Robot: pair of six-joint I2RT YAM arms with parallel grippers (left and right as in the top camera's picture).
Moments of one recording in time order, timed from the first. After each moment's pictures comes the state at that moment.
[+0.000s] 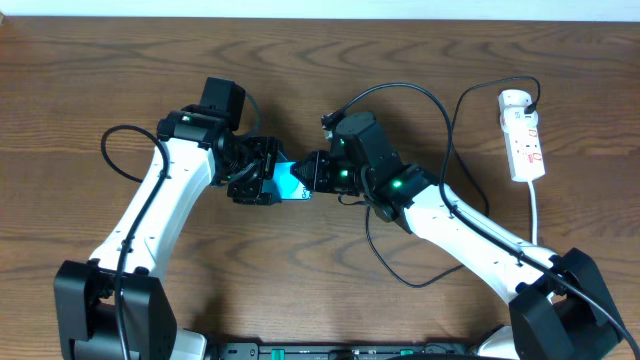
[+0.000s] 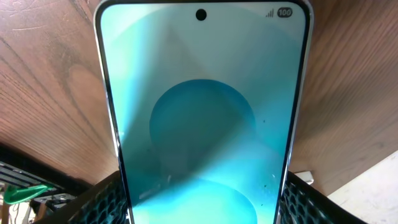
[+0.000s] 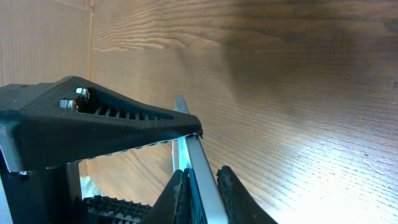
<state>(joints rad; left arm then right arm) -0.21 1.62 1.27 -1.02 0.49 -1.64 0.66 1.64 1.07 -0.13 -0.41 0.84</state>
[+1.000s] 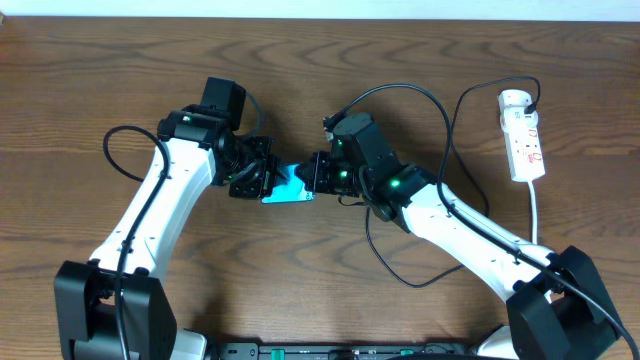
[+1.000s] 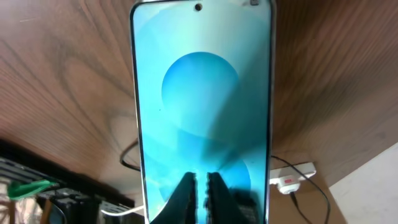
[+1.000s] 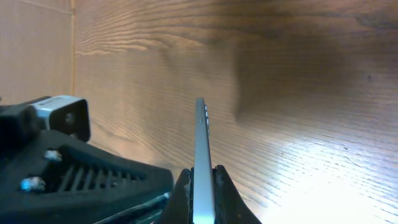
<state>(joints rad) -0.21 1.62 1.27 -1.02 0.52 -1.62 0.67 1.65 1.08 -0.17 -0.37 0.84</state>
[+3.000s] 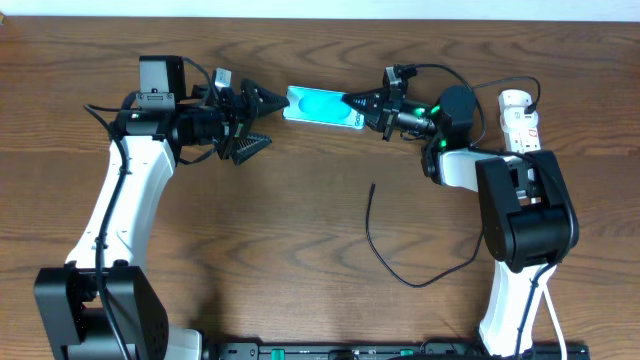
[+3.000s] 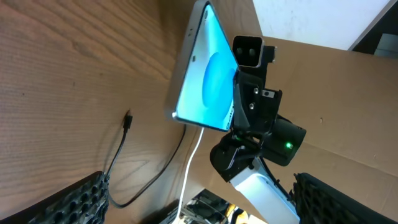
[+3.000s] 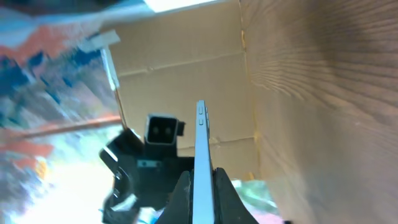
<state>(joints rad) 0.01 1.62 1.27 -0.62 0.99 -0.82 0.20 2.14 1.07 1.19 -1.10 1.84</state>
